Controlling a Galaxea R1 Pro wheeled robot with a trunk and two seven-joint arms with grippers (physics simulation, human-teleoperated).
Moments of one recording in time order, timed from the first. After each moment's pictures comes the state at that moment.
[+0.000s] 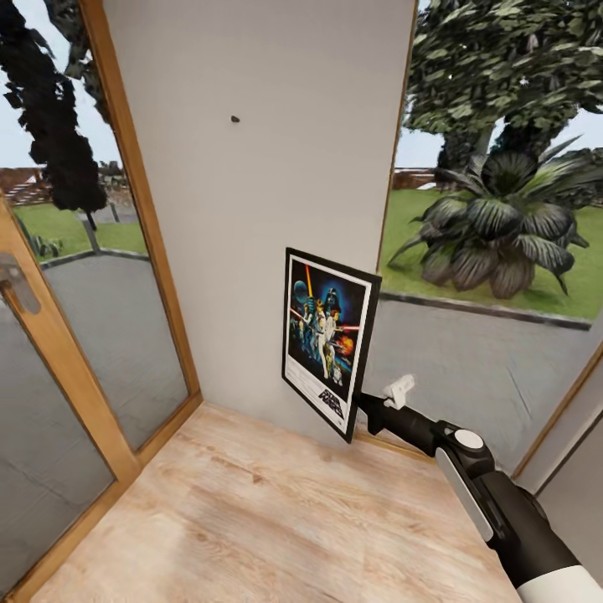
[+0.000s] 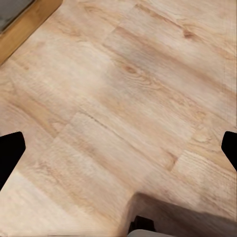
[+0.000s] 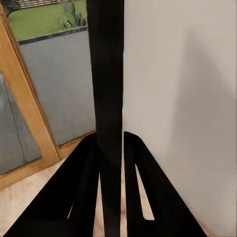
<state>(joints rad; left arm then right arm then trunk) 0.03 0.07 0.37 -0.63 0.00 -0.22 -0.12 -0.48 -0.20 0.22 -1.31 -0.25 0.26 0.53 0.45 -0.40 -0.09</state>
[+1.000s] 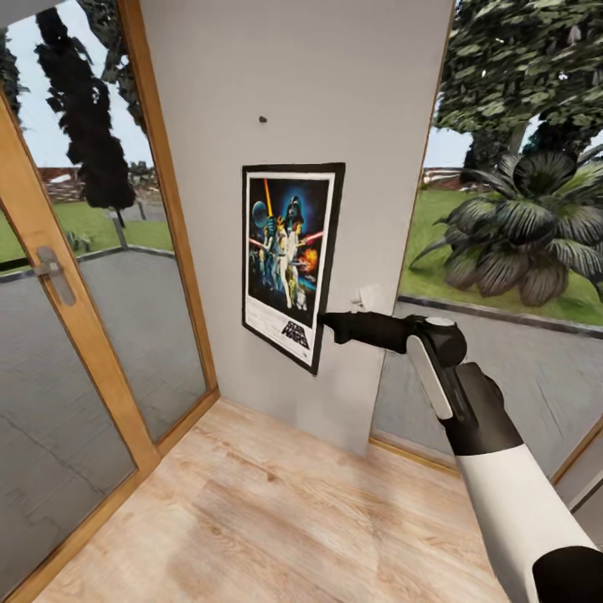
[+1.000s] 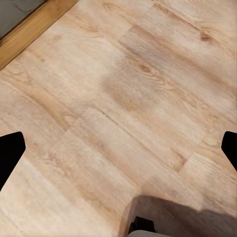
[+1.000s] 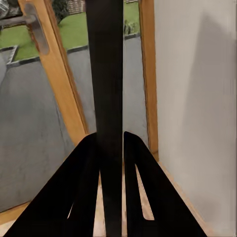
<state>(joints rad) 0.03 0.07 0.37 -0.63 0.00 -0.23 -0.13 -0.88 -0.04 0.22 -1.42 -0.25 0.79 0.53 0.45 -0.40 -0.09</state>
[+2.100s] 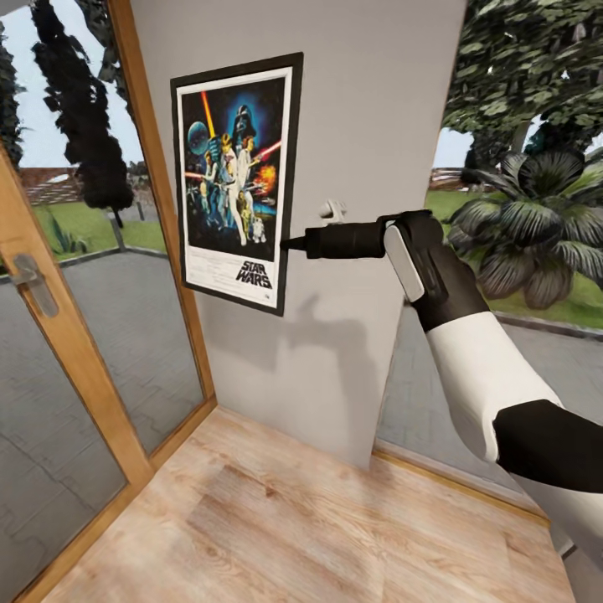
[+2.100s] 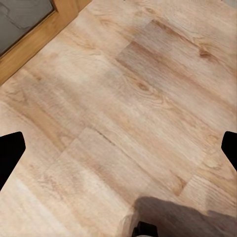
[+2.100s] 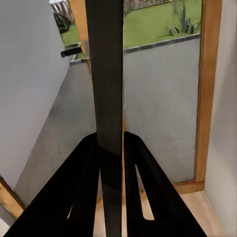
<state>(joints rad) 0.03 0.08 0.37 -0.63 0.00 -0.24 -0.13 -1.39 0.07 0.22 -0.98 -0.26 0.89 0.80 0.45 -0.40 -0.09</state>
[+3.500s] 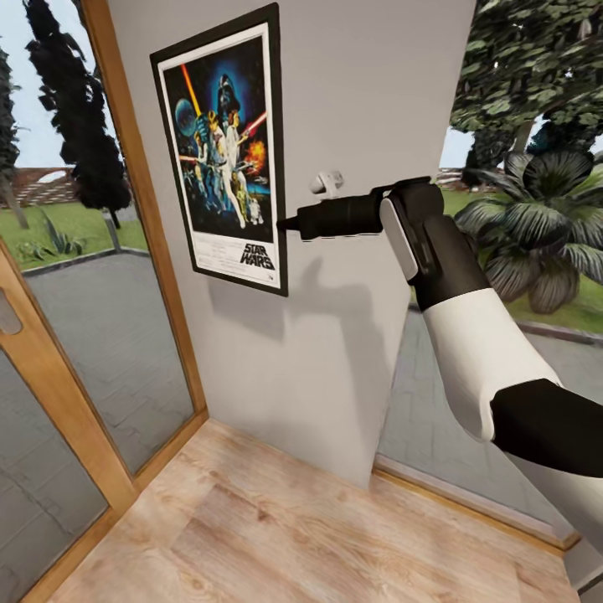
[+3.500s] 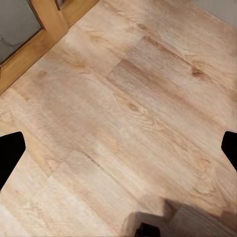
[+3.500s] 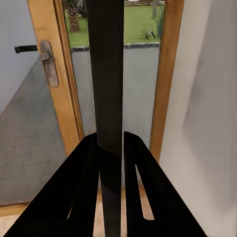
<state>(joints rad) 0.03 0.09 0.37 -0.63 0.00 -0.24 -0.13 -1.48 0.10 0.23 -0.98 -0.11 0.89 0.80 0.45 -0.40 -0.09</state>
